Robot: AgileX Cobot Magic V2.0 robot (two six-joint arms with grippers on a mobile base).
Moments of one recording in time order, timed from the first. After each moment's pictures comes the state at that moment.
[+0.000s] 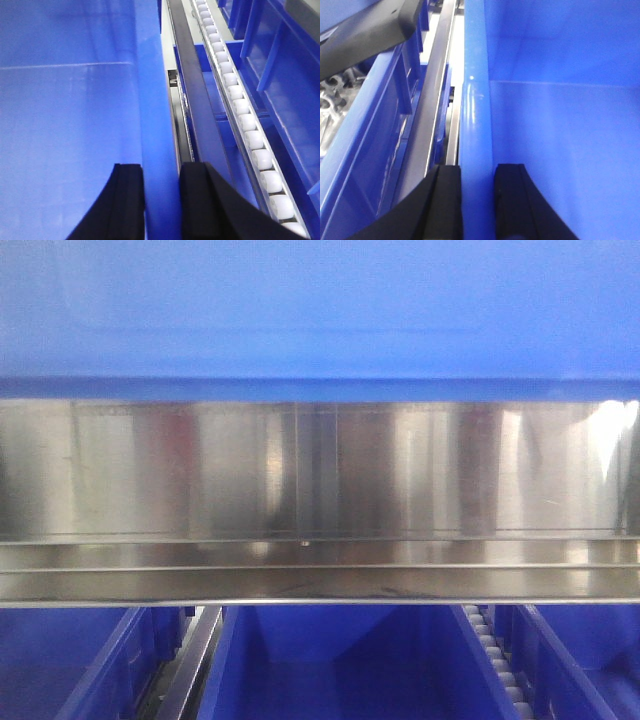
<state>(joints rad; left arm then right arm) -0.82 1.28 -1.55 0.77 1.17 -0.92 1.05 1.29 -1.53 -0.69 1.29 0.91</state>
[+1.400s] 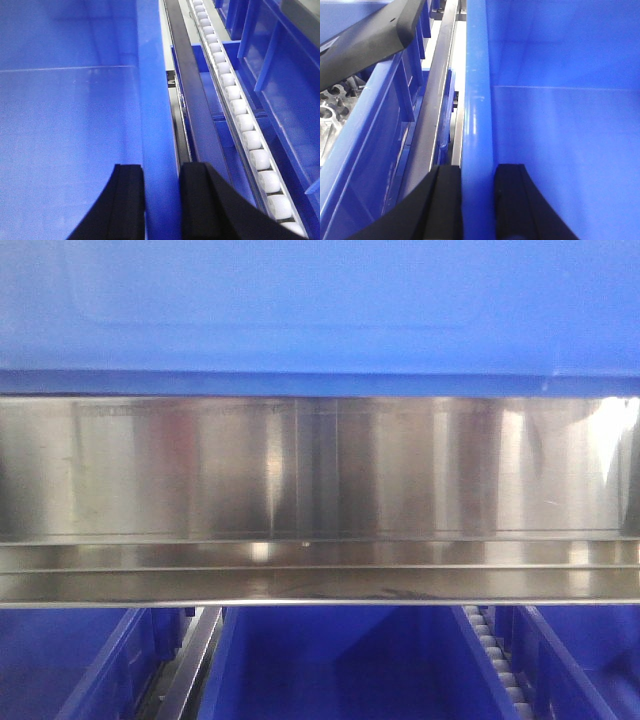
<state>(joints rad) -0.82 1.30 -1.55 0.80 1.15 -0.91 1.05 1.29 -1.53 -0.69 1.29 0.91</state>
